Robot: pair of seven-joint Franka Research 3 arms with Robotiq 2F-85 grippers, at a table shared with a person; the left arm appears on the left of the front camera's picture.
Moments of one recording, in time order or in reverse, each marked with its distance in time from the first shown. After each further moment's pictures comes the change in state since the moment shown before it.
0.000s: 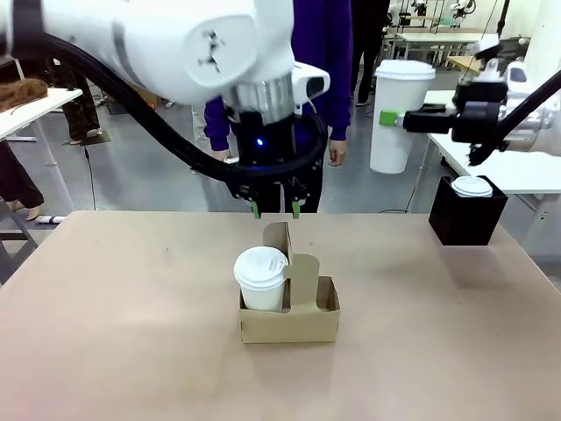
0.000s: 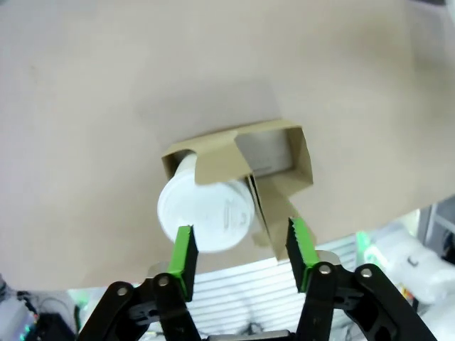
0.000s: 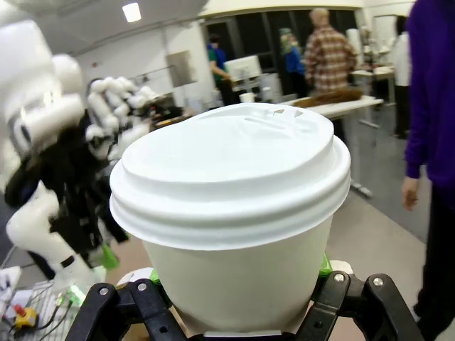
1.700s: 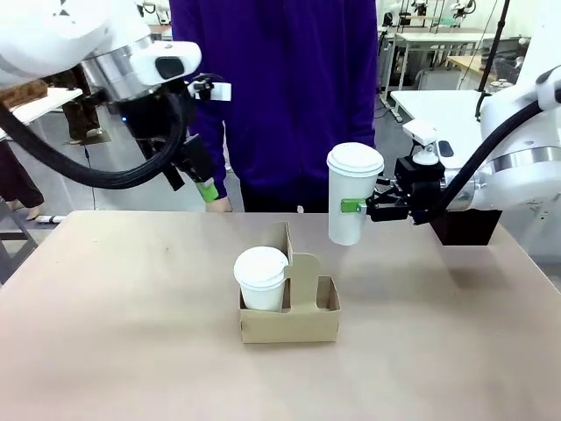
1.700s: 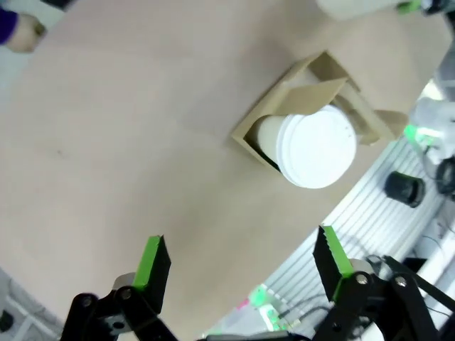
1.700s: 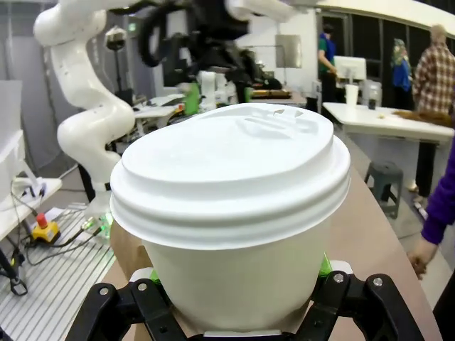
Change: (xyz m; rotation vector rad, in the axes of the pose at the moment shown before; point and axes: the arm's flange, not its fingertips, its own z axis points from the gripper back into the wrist) left arm 0.016 0.165 0.013 -0.196 -0.013 -0.561; right arm -0.108 0.005 -0.063 0.378 0.044 0.183
